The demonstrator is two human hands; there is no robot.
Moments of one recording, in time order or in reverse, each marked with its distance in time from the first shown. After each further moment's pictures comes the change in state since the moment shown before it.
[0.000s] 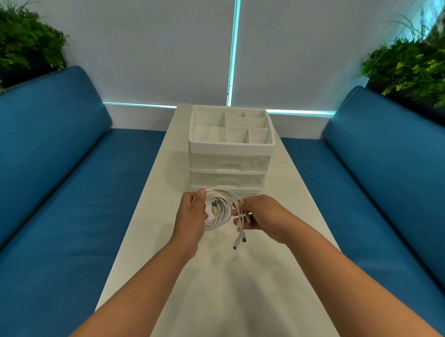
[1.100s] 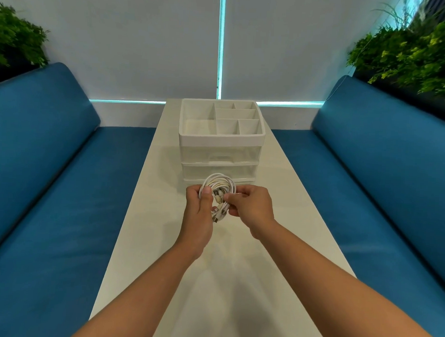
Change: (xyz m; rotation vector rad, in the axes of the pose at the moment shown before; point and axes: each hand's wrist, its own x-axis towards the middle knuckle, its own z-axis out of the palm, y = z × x) left_hand -0.025 -0.006 0.016 0.038 -0.107 0.195; right_hand -0.003 0.015 0.028 0.153 0.403 -0.128
